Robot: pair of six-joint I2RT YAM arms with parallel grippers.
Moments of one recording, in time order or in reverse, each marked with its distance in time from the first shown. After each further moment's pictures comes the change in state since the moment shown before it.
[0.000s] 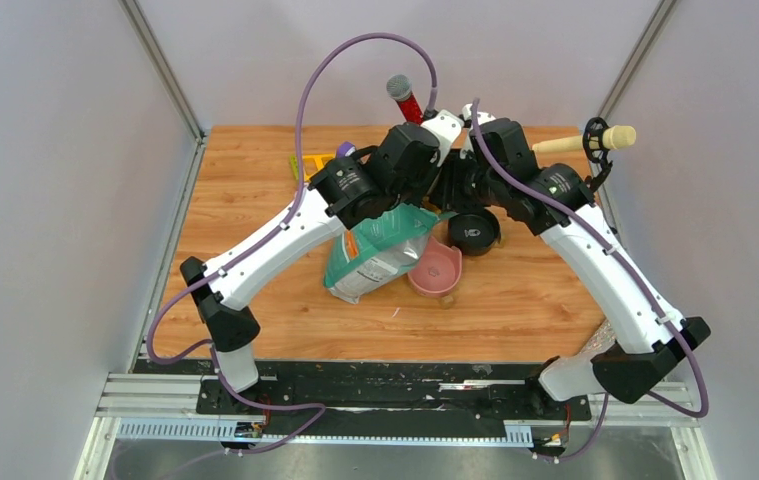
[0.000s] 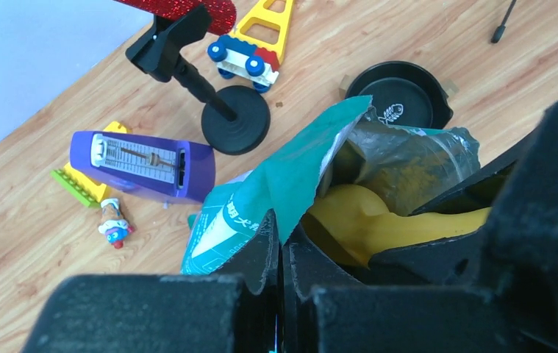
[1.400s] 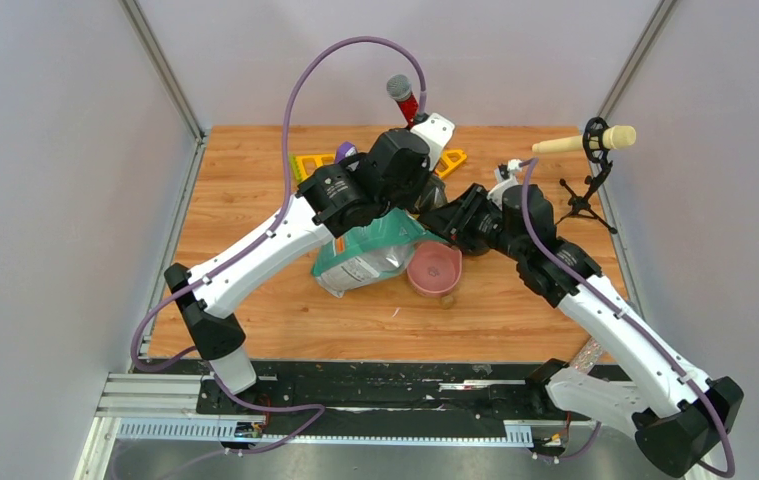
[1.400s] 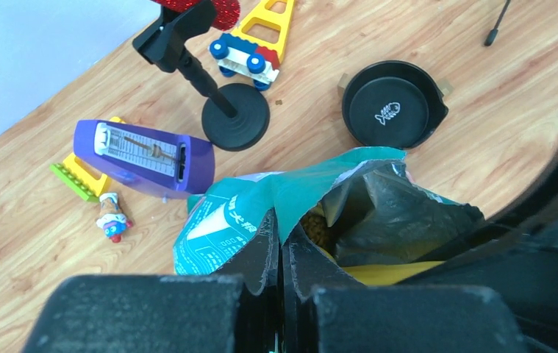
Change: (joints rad) left arm -0.003 -0.082 -0.105 0.052 -0.005 -0.016; right arm -0.036 -0.365 -0.704 0.663 -0.198 0.636
